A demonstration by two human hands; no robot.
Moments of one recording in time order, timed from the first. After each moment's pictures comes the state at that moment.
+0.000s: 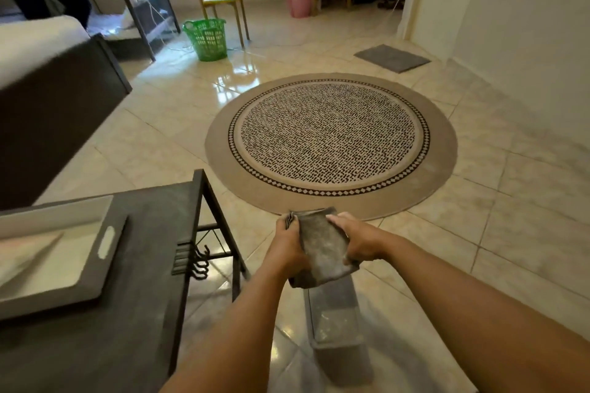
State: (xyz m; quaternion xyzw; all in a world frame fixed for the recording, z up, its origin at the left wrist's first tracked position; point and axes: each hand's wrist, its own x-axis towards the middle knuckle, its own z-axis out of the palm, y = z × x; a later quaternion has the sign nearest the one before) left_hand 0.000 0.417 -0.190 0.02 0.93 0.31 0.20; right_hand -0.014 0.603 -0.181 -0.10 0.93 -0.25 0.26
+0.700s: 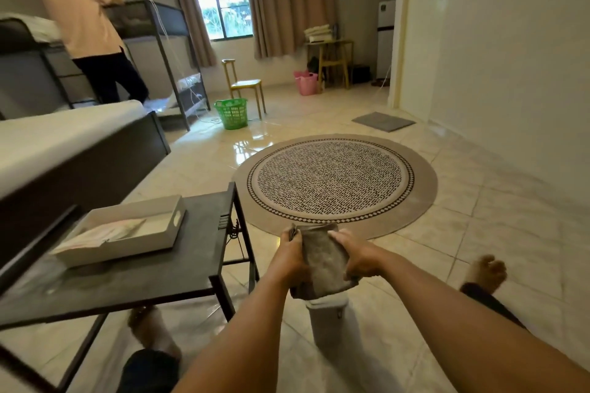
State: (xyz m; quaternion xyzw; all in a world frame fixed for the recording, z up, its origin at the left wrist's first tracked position) left_hand 0.189 0.429 -0.120 0.03 0.90 0.41 0.12; right_hand 0.188 0.610 -0.115 -0.13 0.95 -0.25 0.15
